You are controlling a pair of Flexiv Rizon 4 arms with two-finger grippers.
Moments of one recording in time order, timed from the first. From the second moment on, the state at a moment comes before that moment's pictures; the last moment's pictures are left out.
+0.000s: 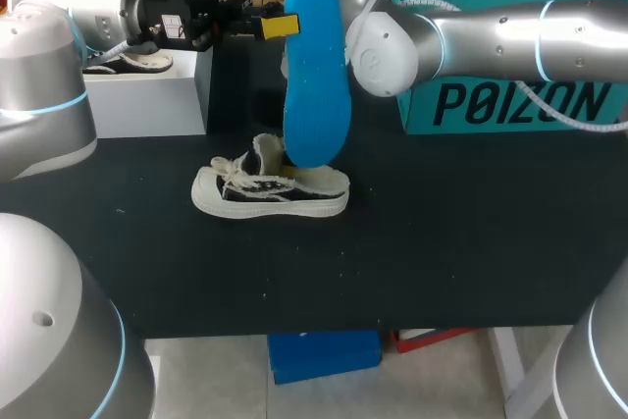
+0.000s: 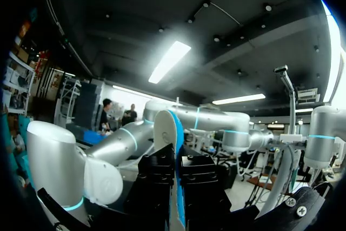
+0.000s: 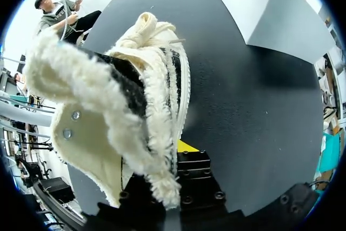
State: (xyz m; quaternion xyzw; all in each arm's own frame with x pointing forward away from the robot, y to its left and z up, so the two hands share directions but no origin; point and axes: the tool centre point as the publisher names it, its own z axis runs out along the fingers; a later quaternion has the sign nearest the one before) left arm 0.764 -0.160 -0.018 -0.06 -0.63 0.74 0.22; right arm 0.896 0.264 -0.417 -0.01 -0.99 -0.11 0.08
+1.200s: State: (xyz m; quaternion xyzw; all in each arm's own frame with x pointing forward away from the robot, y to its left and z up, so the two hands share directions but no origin) left arm 0.764 -0.160 -0.018 -0.06 -0.63 0.74 0.22; right arm 0.902 0.208 -0.336 -0.48 -0.87 -0.03 -0.08
